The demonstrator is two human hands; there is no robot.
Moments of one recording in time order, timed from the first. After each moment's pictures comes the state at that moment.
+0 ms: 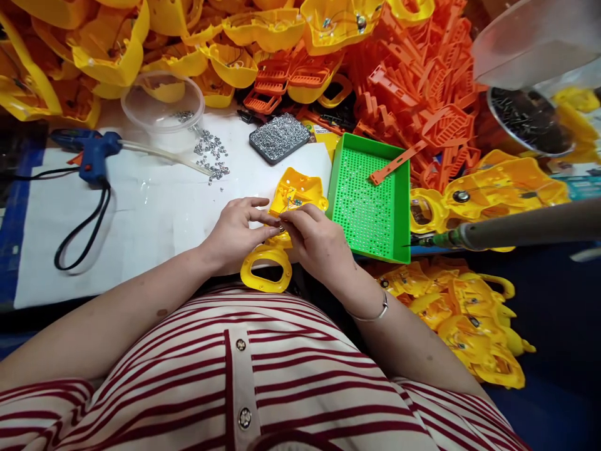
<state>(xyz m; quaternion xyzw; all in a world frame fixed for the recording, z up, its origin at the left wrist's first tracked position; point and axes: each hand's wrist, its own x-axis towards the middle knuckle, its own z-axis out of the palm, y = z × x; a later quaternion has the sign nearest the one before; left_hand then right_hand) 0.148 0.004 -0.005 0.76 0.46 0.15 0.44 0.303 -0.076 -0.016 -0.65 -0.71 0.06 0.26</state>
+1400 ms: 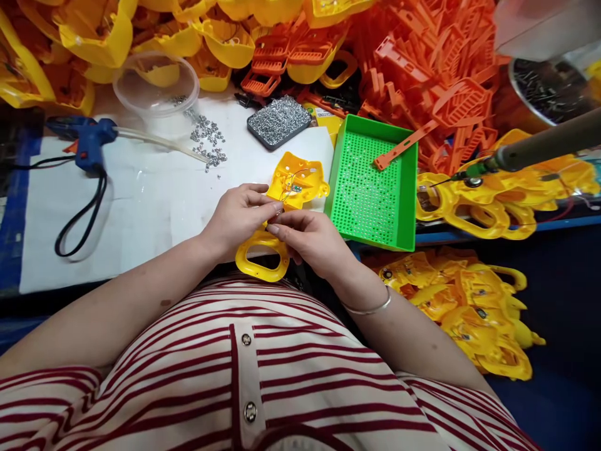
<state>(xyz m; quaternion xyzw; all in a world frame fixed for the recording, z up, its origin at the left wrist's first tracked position) 0.159 -0.002 -0.007 0.60 0.48 0.27 0.58 0.289 -0.081 -0.012 -0.58 -0.37 0.59 0.43</state>
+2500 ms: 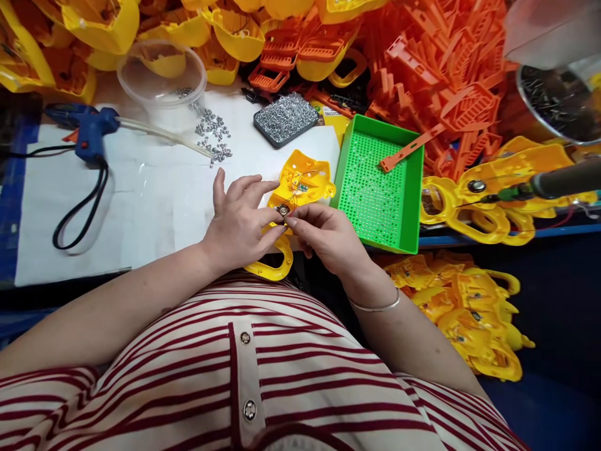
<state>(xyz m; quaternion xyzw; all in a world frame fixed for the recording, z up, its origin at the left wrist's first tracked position) 0.138 -0.018 -0.009 0.89 0.36 0.19 0.18 0.298 -0.081 -0.008 -0.59 -0.36 0.56 0.46</state>
